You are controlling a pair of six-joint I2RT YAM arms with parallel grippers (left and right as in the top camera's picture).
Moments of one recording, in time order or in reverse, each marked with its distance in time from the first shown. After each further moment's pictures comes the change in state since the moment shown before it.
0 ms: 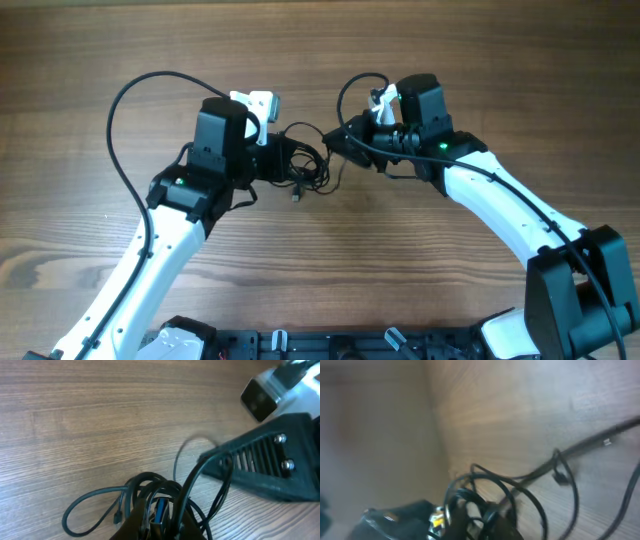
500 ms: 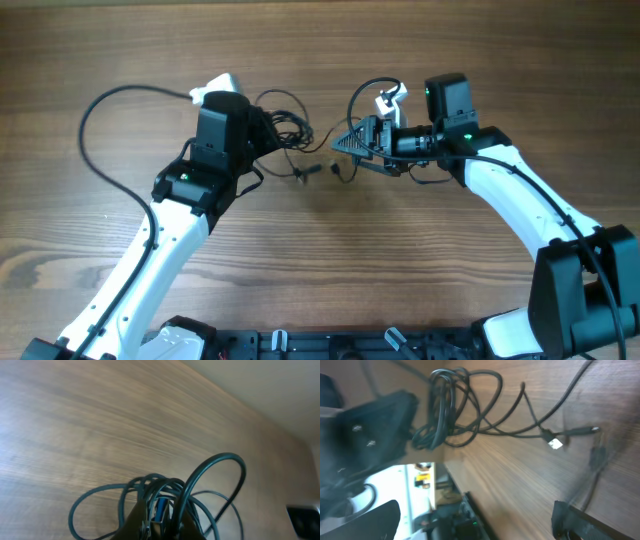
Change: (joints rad) left arm -0.003 0.035 -0.002 0.149 -0.287 -0.382; right arm -0.114 0.002 0.003 -0.214 -0.253 -0.500
